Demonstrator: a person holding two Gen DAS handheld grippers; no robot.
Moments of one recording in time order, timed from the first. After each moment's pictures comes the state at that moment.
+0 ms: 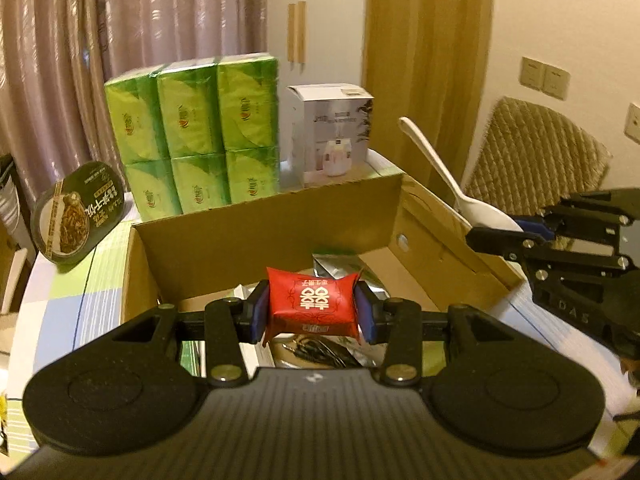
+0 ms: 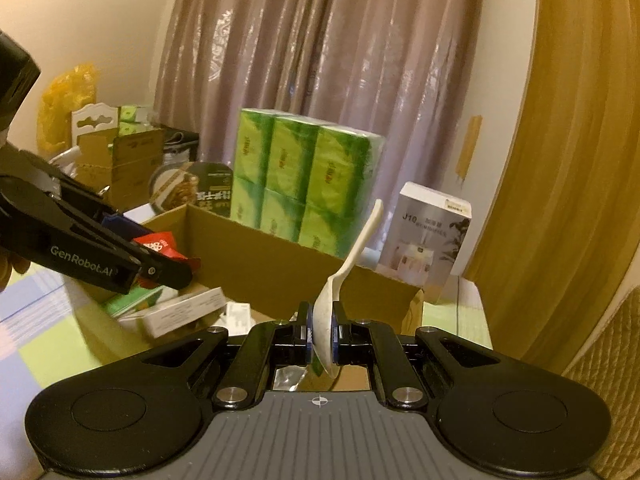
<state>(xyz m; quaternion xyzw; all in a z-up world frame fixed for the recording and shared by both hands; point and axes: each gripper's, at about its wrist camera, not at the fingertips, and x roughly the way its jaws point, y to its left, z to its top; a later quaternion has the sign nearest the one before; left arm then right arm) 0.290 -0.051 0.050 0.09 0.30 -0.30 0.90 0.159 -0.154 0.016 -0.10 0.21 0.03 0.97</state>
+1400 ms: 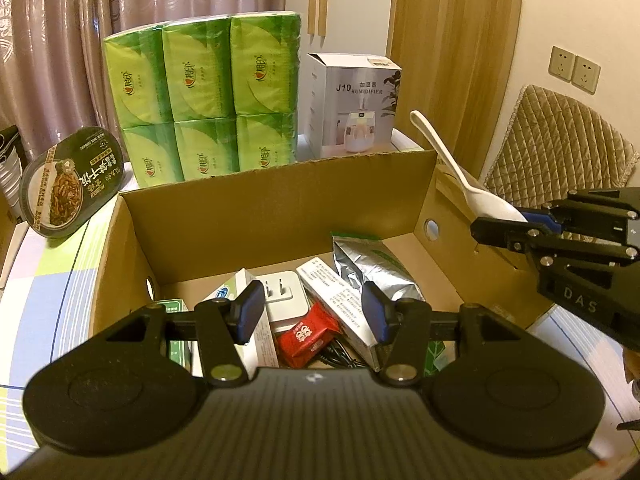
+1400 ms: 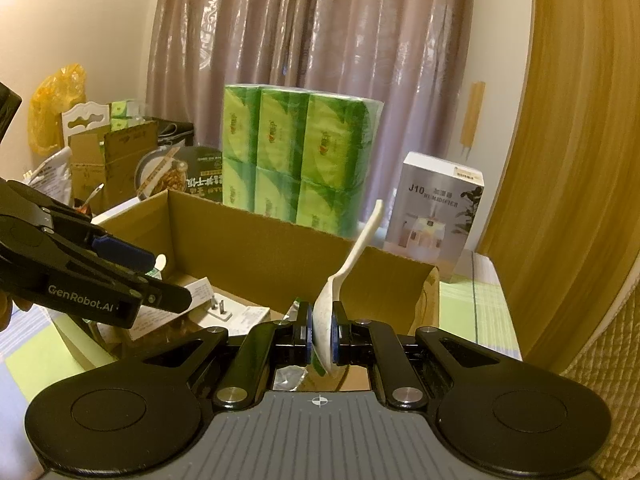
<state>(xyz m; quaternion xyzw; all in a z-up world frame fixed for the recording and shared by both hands) 0.321 -0.063 0.017 0.08 0.33 -0.28 0.90 0.191 -0.167 -0.005 -0.08 0.24 0.03 0.97</state>
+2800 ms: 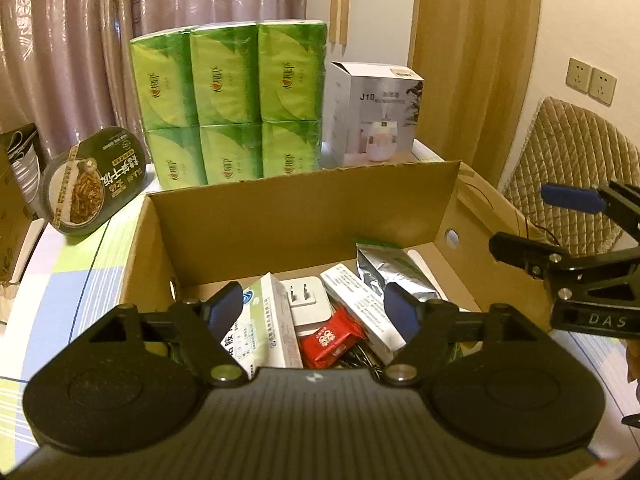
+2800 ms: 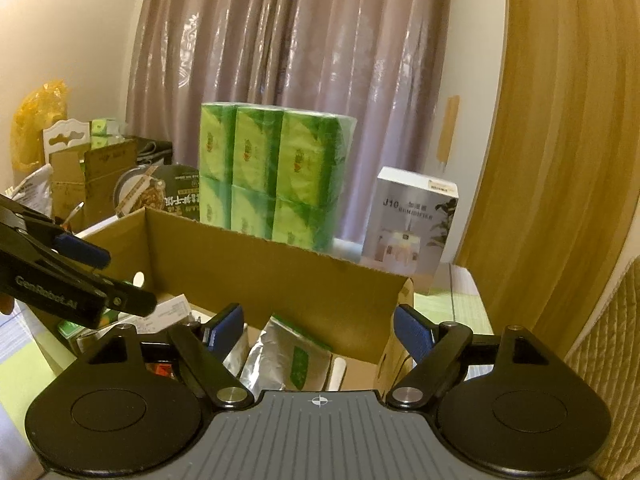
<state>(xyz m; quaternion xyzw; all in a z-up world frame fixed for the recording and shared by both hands) 0.326 -0.051 0.020 0.08 0.32 -0.26 0.91 0.190 -0.177 -0.006 -0.07 0.21 0.00 0.98</state>
